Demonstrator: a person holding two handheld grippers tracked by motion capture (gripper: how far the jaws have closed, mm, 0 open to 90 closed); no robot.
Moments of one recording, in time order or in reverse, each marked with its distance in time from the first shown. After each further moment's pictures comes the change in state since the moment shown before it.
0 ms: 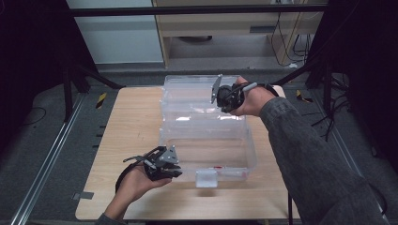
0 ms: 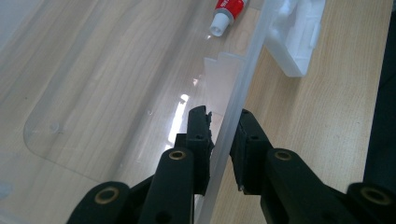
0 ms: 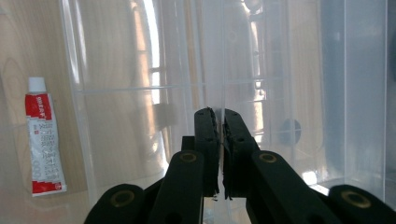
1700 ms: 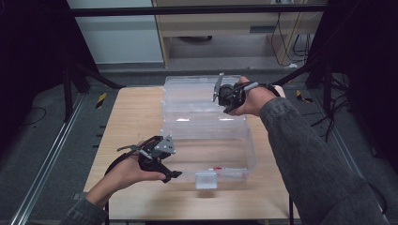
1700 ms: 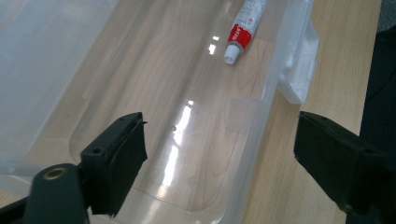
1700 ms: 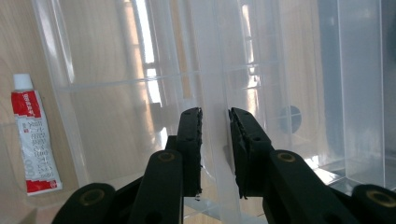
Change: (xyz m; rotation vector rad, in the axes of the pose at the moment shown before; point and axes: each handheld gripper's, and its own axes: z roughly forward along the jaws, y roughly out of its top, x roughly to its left) left arm 0.010 0.019 -0.030 -0.030 0.016 0.018; right arm -0.004 -0.005 0.003 0.034 -0.011 0.047
